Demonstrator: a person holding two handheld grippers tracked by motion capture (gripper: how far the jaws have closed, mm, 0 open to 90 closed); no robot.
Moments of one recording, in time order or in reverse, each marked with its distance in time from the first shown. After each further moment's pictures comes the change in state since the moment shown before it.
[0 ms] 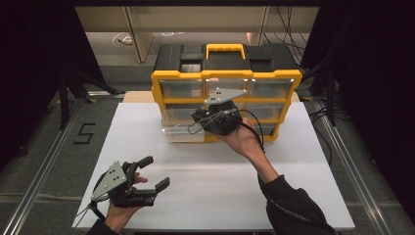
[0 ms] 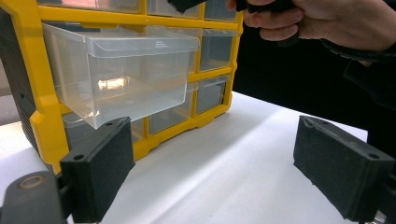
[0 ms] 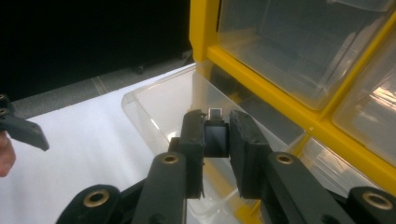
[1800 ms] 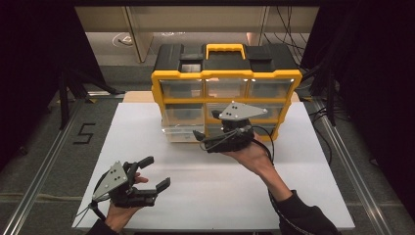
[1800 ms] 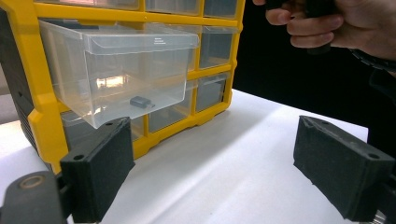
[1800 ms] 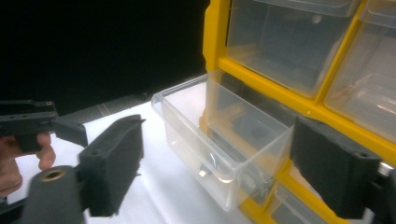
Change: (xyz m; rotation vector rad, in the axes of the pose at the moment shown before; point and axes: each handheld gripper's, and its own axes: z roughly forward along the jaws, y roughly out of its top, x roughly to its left) left arm 0.000 -0.001 0.001 0.012 0.000 0.007; right arm 0.017 -0.027 -0.035 -0.136 -0.003 0.023
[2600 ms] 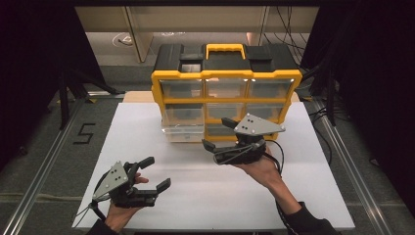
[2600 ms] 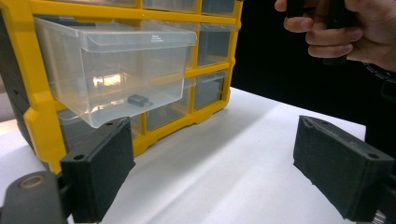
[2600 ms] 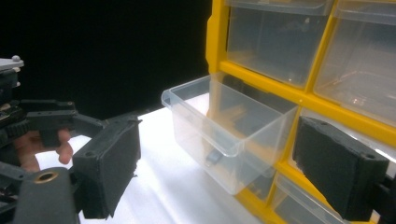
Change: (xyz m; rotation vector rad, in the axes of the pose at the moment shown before) left arm 0.000 0.000 0.001 0.011 -0.012 -0.003; right arm 0.006 -0.025 -0.028 -0.093 0.000 0.019
